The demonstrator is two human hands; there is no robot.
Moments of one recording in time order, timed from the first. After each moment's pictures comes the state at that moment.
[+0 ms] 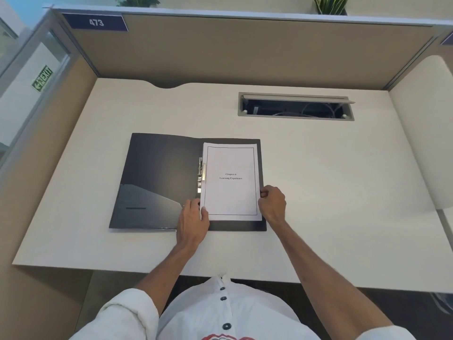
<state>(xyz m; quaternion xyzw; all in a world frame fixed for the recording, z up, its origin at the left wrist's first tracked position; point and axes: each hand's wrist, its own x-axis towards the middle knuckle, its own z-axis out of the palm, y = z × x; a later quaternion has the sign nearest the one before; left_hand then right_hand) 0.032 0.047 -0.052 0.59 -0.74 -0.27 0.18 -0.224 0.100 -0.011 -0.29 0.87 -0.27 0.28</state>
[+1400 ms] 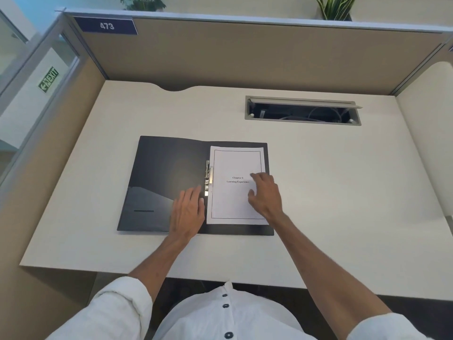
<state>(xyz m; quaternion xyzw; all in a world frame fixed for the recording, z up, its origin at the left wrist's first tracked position) 0.060 0.001 -0.028 0.51 -0.84 -0.11 0.14 -0.207 0.059 -0.001 -0.51 0.82 -0.17 0.19</state>
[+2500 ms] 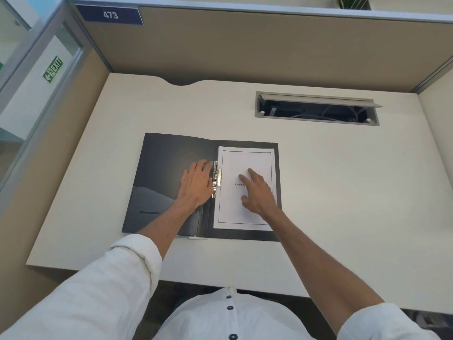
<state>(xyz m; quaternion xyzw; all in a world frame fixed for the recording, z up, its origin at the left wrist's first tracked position) 0.021 -0.095 0.000 0.48 -0.87 -0.14 0.02 -0.182 0.013 -0.014 -0.58 0.77 -0.04 0.26</state>
